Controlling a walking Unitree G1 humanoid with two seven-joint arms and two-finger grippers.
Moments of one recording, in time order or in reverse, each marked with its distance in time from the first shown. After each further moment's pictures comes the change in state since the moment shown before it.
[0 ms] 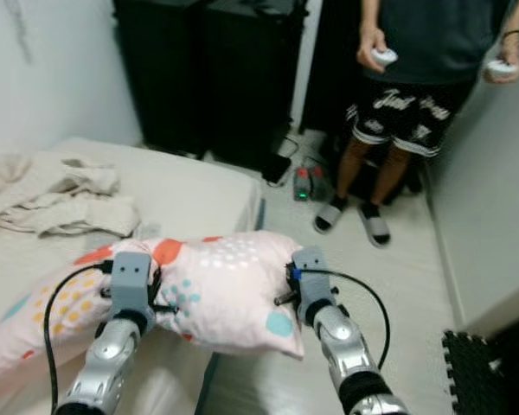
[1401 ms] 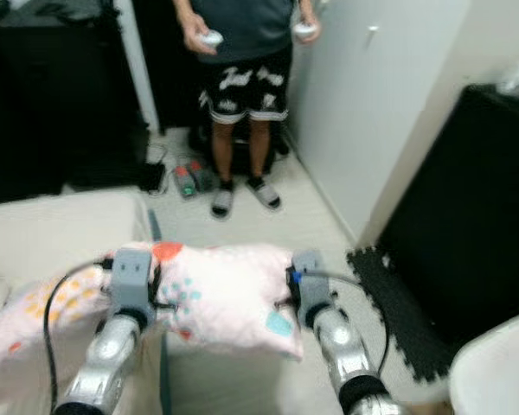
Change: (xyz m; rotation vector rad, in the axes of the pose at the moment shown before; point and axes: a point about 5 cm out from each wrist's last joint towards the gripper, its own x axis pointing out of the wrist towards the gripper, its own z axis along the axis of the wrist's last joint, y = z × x) left arm 0.001 0.000 0.002 0.015 -0.014 -0.003; right arm -0.002 0.002 -0.005 0.009 0.018 0.004
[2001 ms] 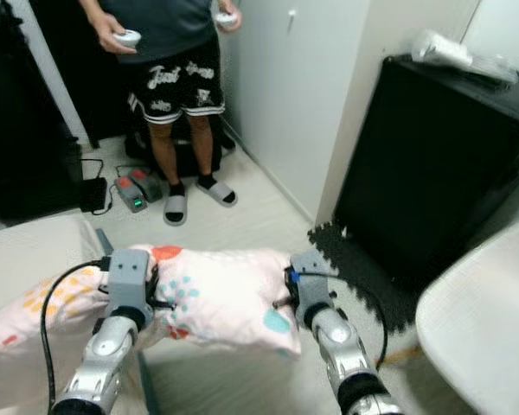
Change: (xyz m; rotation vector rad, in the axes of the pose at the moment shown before) left arm 0.002 0.002 0.002 0.004 -0.006 0.002; right arm 0.000 0.000 0.000 0.002 0.002 0.000
